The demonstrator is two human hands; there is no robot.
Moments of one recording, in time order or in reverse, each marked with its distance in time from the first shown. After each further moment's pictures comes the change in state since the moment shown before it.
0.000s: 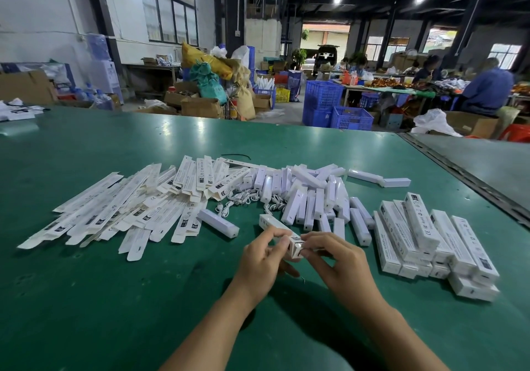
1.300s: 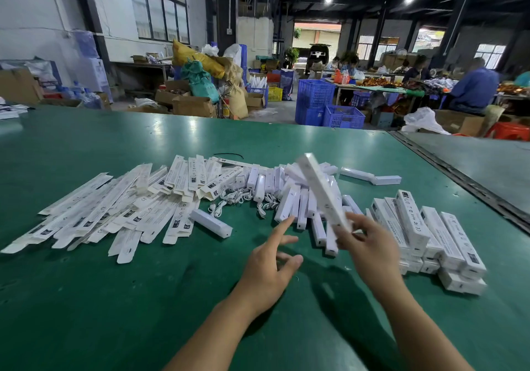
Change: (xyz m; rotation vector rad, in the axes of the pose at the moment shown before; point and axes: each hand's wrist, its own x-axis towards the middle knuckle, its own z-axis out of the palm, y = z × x) left_hand -0.005 -0.002 0.014 0.349 -0.090 0.111; right_hand 0.016 0.012 -0.035 0.154 0.241 0.734
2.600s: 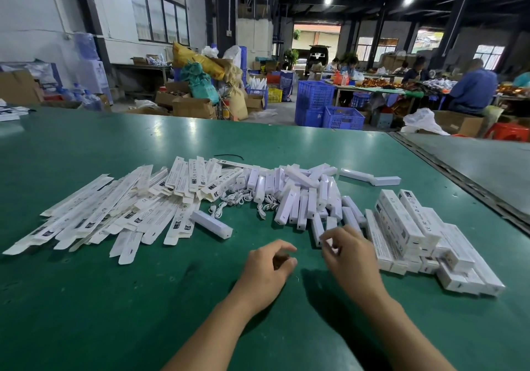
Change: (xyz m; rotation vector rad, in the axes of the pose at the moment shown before) left_hand 0.004 -0.012 0.000 0.062 -0.005 -0.166; right_hand -0.006 0.021 0.019 -0.461 -0.067 -0.446
